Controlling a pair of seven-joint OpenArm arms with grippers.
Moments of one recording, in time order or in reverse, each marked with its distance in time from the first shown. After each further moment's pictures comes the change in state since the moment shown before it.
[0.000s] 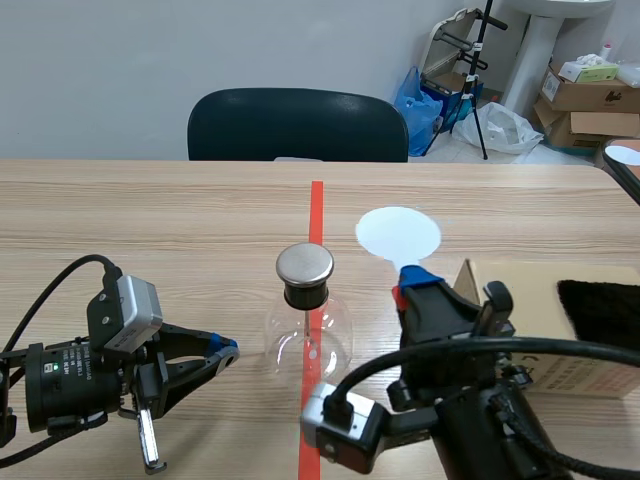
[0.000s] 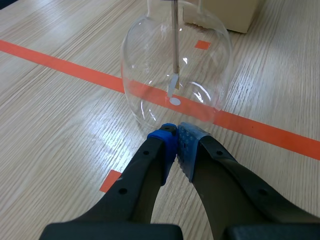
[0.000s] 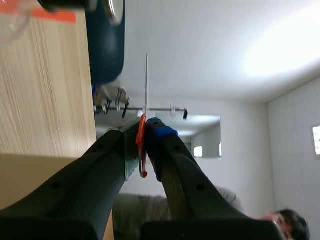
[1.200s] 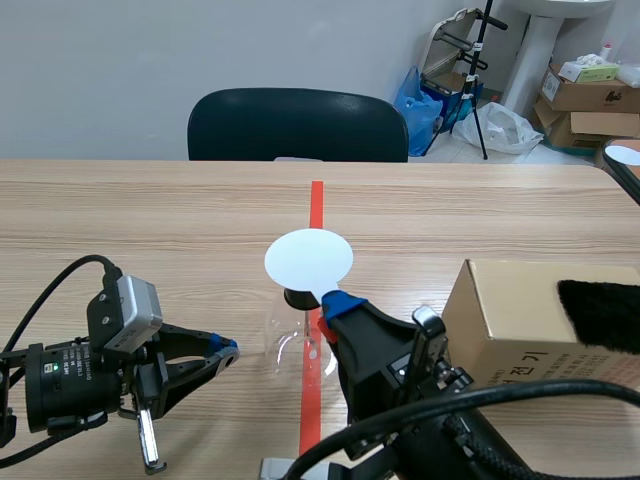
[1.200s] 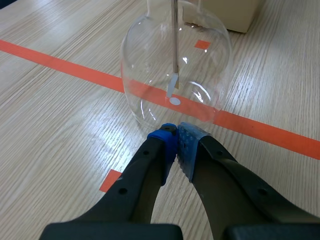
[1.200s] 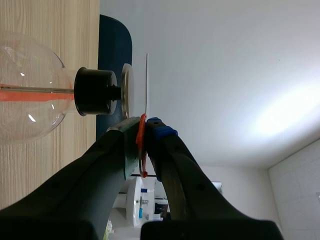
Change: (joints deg) left arm 0.0 0.0 0.0 0.0 0.0 0.0 0.0; right arm 0.0 0.0 0.0 0.0 -0.2 0.0 16.2
